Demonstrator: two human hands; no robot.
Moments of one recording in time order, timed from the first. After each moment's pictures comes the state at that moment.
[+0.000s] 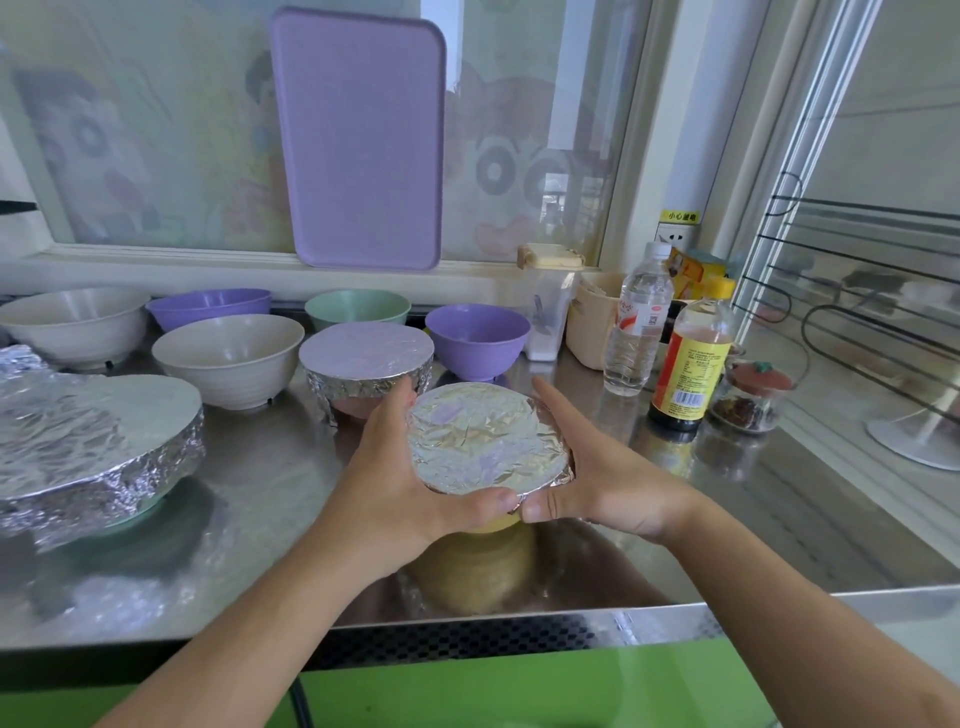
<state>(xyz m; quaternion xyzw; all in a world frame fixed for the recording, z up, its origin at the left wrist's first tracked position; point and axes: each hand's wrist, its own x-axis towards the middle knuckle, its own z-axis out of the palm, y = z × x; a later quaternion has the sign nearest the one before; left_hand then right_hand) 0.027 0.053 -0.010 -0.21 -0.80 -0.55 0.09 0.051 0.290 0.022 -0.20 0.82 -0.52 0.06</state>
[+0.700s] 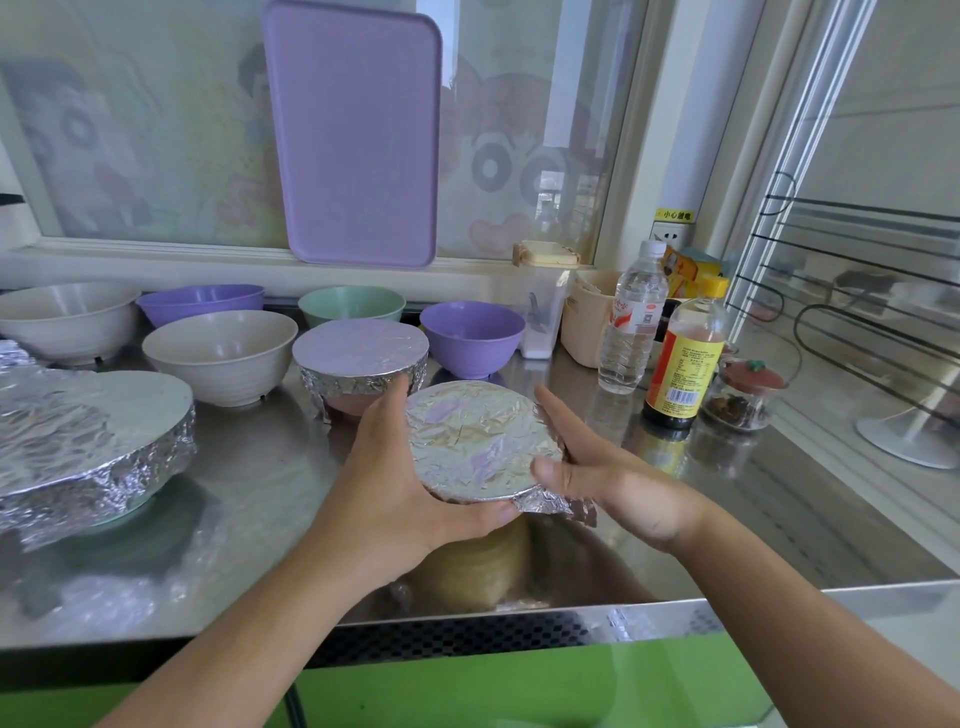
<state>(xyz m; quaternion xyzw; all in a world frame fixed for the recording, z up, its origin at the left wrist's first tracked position) 0.028 0.054 -0.015 -0.22 -0.82 -0.51 0.12 0.047 0.298 0.011 -0.15 0.82 -0.55 0.05</state>
